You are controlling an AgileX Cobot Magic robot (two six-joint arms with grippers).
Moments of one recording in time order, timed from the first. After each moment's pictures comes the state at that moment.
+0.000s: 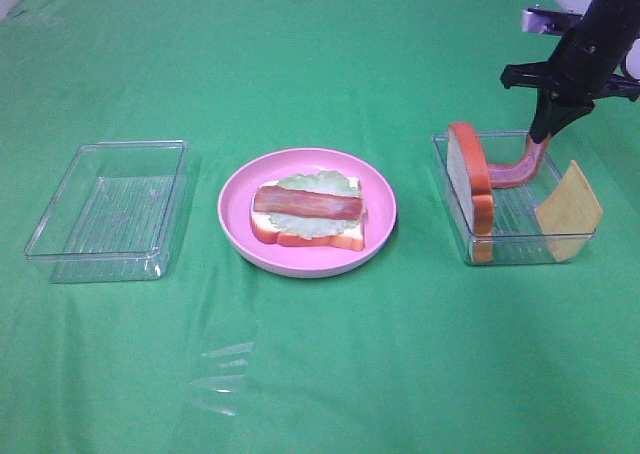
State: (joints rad) left arm -0.02 0.00 -0.50 -0.10 1.04 0.01; right arm -0.06 2.38 -2.08 0.14 1.21 -0.18
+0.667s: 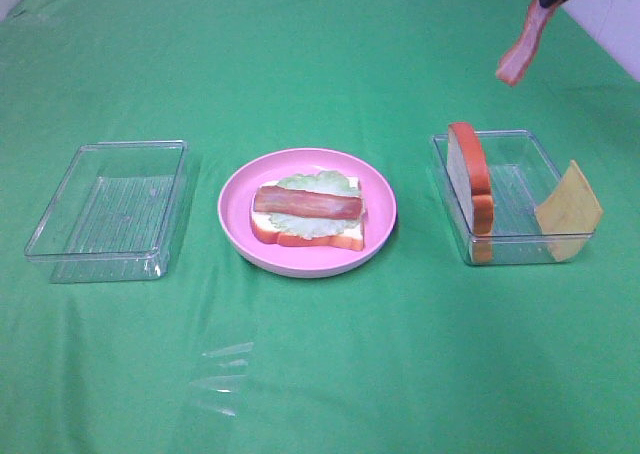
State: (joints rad) left arm -0.02 0.00 -0.50 -0.10 1.04 0.01; right arm -0.05 2.07 -2.08 0.40 1.21 -0.13
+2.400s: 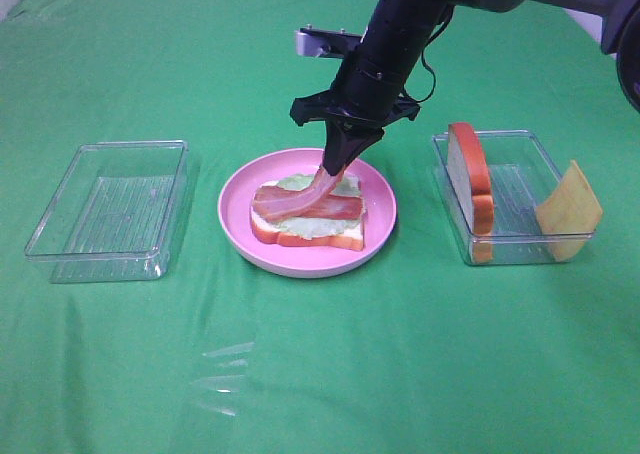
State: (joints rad) left arm -0.02 0.00 -0.50 -0.10 1.04 0.01; right arm 0.41 2.40 -2.08 0.31 1.18 -0.25
